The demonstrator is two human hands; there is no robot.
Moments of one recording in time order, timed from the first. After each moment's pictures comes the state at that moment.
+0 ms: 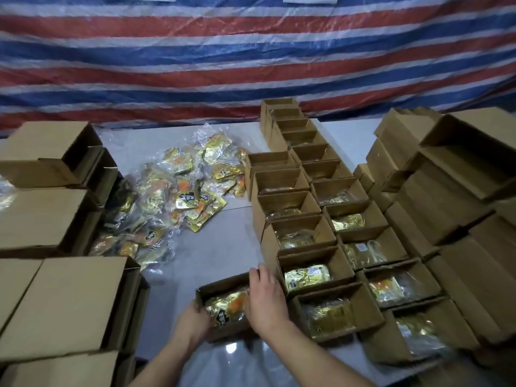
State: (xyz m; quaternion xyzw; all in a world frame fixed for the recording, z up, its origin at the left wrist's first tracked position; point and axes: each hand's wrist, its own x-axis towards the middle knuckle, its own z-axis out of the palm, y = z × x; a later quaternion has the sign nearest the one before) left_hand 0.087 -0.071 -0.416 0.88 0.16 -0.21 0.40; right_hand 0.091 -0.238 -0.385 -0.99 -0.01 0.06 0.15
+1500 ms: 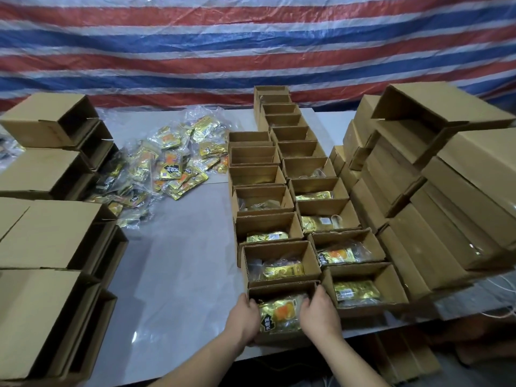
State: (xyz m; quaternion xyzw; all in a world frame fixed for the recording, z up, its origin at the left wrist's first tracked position) left_hand -0.047 -0.289 -0.402 0.80 0.20 -0.29 0.48; right_hand -0.055 -0.448 -0.389 -0.91 0.27 0.13 0.29
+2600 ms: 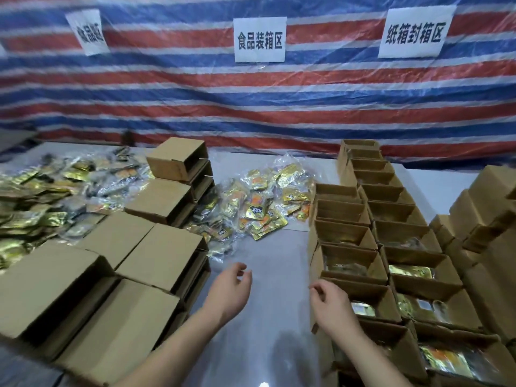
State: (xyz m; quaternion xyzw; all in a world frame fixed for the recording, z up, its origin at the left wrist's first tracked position) left_hand 0.048 -0.093 -0.297 0.90 0.18 -0.03 0.40; right_hand 0.076 -0.316 -0.324 -0.91 -0.01 0.09 0.41
